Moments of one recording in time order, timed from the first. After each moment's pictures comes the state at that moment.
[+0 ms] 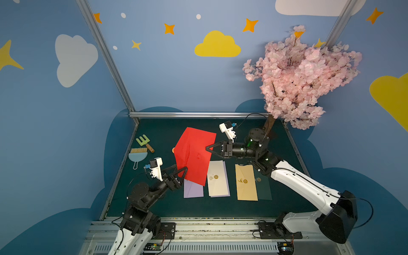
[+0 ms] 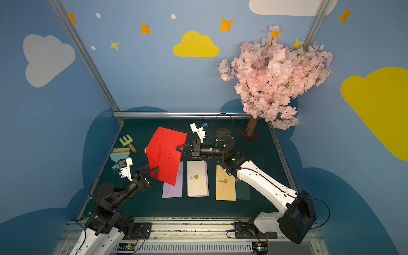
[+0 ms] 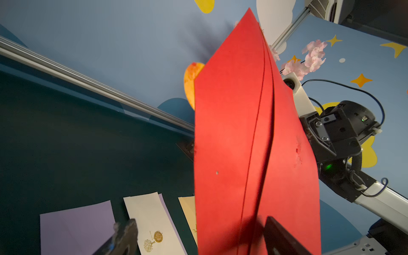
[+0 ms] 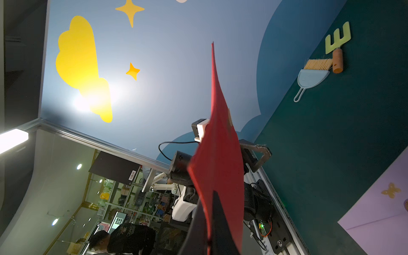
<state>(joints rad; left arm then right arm) -0.33 0.25 0.34 -0.04 0.37 -0.73 0.77 1.33 1.13 0.20 -0.83 1.07</state>
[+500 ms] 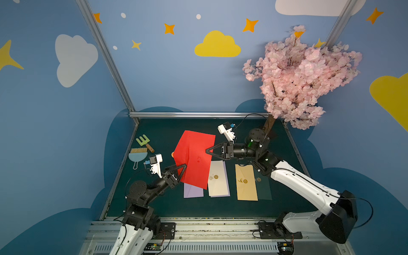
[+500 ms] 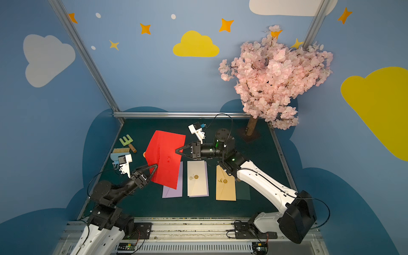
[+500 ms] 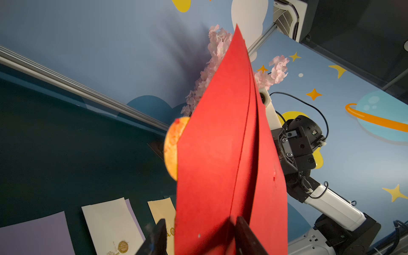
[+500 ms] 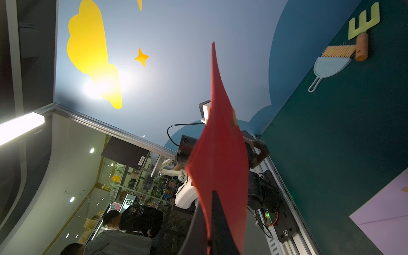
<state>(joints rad) -0.26 0.33 0.35 0.14 0.55 -0.87 0.76 1.33 1.12 0.22 -0.90 1.07</state>
